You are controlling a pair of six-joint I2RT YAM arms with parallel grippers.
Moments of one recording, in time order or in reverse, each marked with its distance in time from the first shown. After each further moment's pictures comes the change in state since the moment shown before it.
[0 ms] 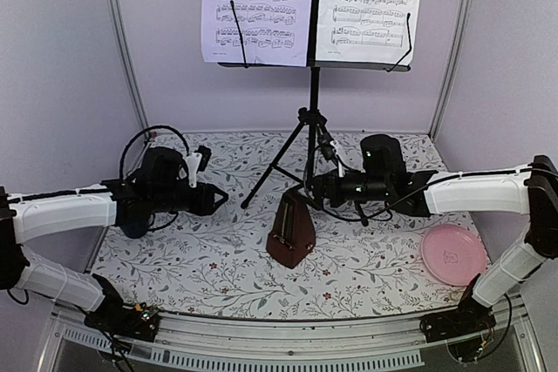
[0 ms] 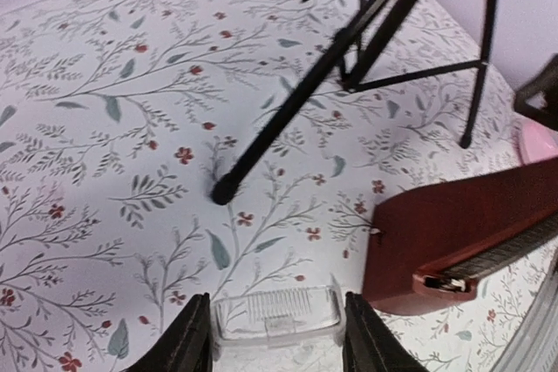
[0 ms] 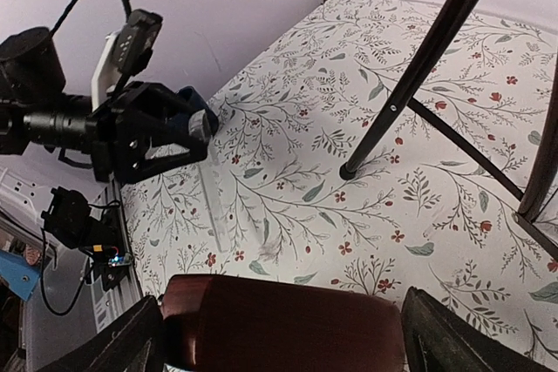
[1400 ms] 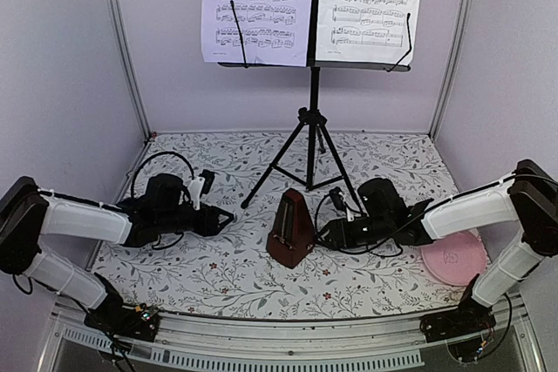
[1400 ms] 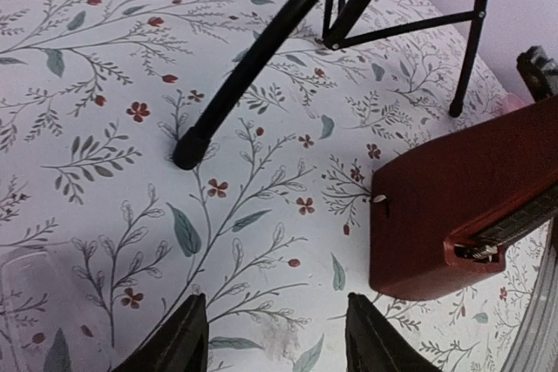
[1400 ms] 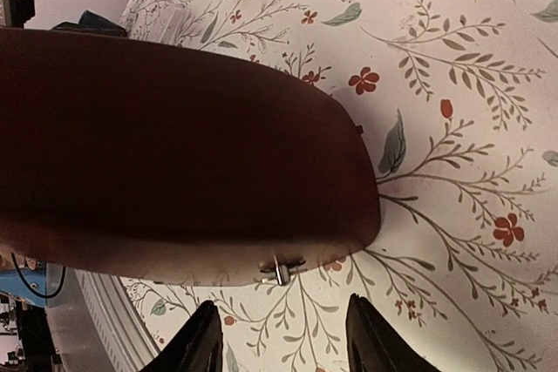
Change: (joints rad) left arm 0.060 0.132 -0.220 0.380 0.140 -0.012; right arm 0.029 0.008 -0.254 -0.059 0.035 0.228
